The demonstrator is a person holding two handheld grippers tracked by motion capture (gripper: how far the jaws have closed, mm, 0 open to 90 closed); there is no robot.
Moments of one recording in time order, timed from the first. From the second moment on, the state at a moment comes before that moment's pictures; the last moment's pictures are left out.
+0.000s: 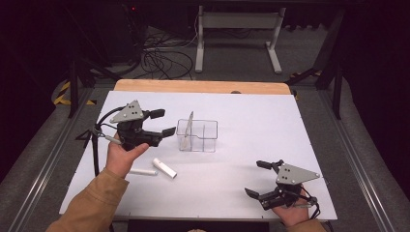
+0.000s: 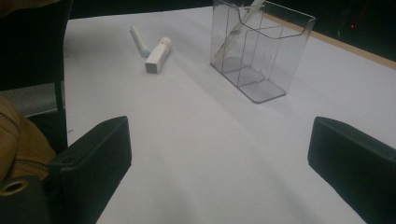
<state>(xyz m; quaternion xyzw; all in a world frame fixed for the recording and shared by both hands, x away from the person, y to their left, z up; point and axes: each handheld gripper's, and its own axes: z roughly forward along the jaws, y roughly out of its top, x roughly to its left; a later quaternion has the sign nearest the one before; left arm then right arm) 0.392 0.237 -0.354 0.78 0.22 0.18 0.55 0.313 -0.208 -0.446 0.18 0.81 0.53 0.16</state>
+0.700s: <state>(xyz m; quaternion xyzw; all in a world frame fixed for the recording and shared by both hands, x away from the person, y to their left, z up) 0.384 0.254 -0.350 0.82 0.20 0.17 0.51 0.313 -0.208 -0.446 0.18 0.81 0.53 0.16</state>
